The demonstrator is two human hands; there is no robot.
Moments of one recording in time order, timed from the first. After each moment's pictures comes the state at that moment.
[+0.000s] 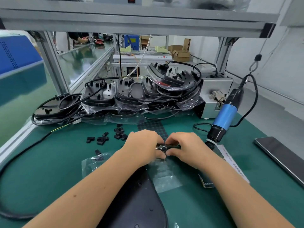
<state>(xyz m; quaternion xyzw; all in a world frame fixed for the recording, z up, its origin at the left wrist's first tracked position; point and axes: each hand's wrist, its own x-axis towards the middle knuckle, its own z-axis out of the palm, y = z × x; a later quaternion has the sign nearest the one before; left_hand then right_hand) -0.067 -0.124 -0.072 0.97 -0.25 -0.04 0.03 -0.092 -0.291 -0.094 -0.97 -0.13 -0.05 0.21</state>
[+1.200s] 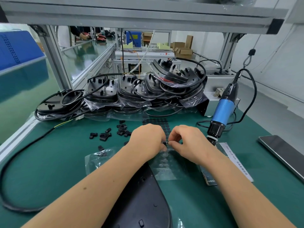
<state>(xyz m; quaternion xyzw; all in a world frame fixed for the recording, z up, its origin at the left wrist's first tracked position) -0.066 -0.131 -0.066 0.97 -0.22 -0.05 0.05 -0.094 -0.281 -0.085 -0.97 -0.12 -0.07 0.21</state>
